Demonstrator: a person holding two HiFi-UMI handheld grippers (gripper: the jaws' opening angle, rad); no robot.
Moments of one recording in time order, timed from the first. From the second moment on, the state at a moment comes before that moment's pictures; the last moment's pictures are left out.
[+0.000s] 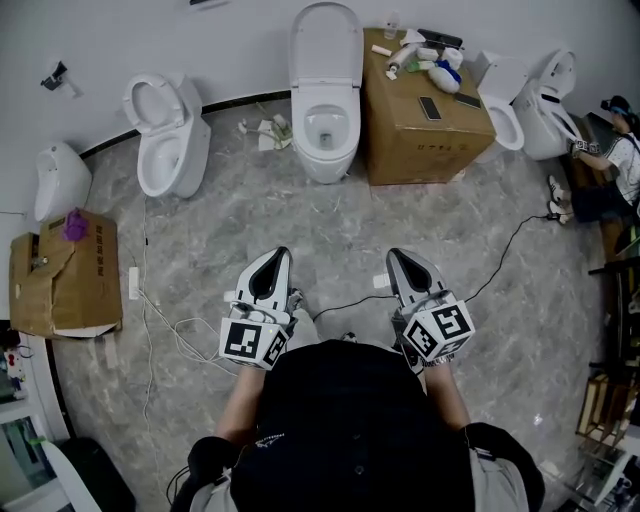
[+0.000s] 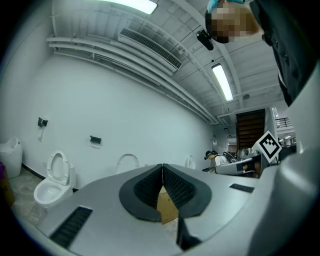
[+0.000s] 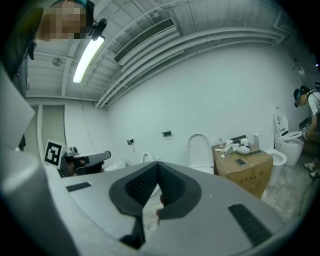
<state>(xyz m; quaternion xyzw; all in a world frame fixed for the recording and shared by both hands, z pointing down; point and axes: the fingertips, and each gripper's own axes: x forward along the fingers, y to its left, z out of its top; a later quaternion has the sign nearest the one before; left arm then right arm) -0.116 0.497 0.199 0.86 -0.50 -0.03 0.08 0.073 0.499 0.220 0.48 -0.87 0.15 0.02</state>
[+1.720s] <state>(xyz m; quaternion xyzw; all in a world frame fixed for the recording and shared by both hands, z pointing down) -0.098 0.213 0.208 0.85 -0.52 -0.01 0.07 0.091 0.194 0.230 0.46 -0.87 0.15 0.03</state>
